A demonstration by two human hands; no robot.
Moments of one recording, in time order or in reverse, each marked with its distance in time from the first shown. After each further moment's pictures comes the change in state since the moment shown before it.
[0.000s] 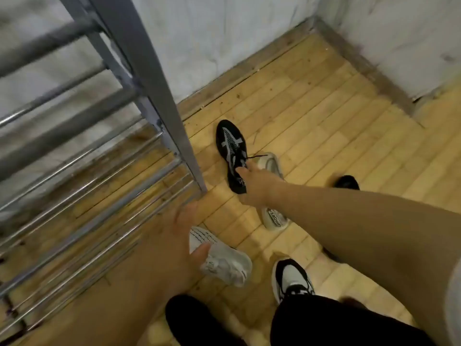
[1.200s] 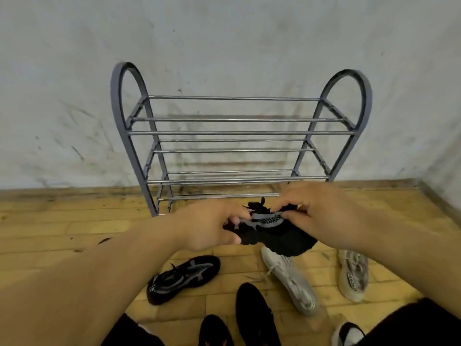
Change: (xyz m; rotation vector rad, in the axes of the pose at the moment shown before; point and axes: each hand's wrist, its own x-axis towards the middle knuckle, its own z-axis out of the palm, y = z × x) left_hand -0.327 -0.080 -0.029 -0.191 0.270 0.043; right_hand -0.355 -0.244 -0.042 -0.099 0.553 -0.976
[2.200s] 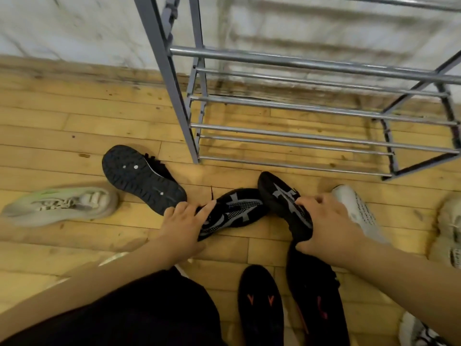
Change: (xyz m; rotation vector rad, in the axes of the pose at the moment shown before) left_hand -0.003 -0.306 0.263 0.255 -0.140 -0.488; right_hand 0.063 0.074 0.321 -0.058 -0.606 0.590
